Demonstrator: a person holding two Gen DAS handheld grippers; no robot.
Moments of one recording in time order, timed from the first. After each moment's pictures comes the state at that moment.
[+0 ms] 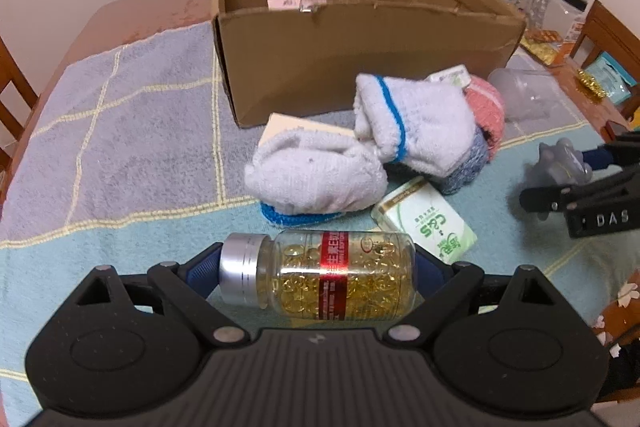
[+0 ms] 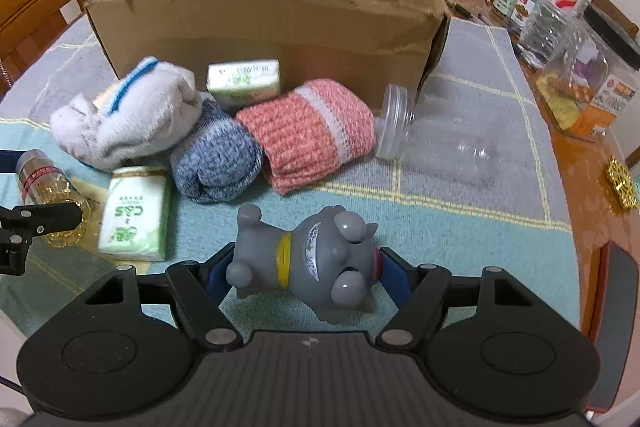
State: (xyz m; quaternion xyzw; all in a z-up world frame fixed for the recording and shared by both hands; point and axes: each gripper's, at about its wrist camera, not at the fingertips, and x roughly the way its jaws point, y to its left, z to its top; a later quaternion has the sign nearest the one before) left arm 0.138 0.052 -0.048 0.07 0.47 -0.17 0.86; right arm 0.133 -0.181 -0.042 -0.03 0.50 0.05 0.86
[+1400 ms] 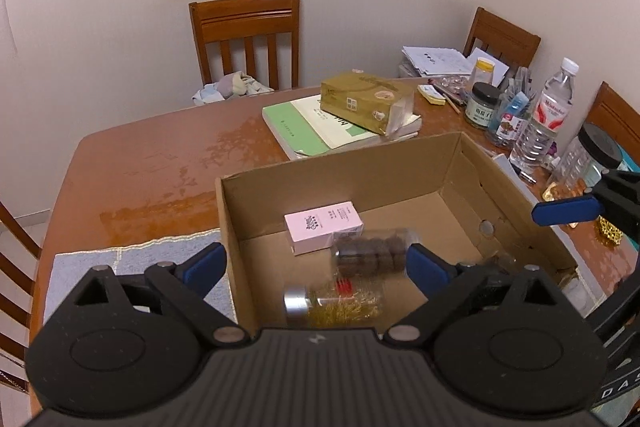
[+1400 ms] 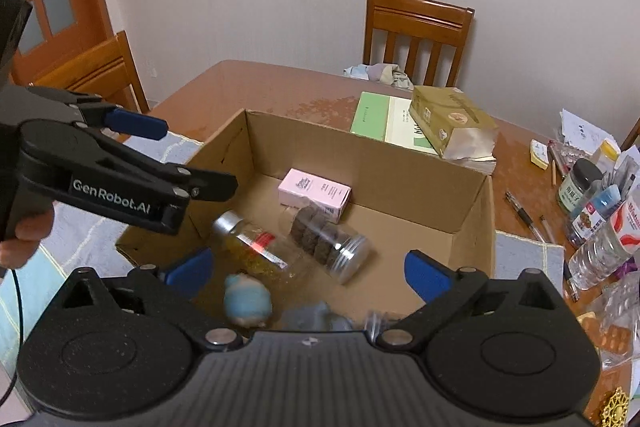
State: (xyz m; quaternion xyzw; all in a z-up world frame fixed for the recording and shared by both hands) left arm 0.323 0.023 0.046 0.07 0.38 -0.19 0.90; right arm 0.282 -0.152 0.068 -0.06 0.40 0.16 0.90
